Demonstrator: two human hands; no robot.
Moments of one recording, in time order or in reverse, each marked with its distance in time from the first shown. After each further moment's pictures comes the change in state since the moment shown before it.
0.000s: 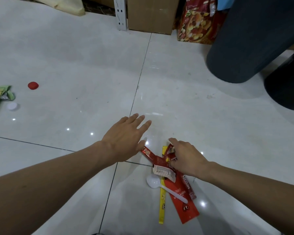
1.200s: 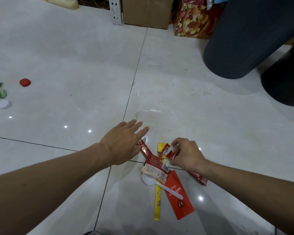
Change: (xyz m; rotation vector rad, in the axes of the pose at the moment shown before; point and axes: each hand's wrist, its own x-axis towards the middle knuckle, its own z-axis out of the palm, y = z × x) left_hand 0.001 0.011 0.012 -0.024 -0.134 0.046; right_hand 0.004 0.022 0.012 0.321 0.086 0.198
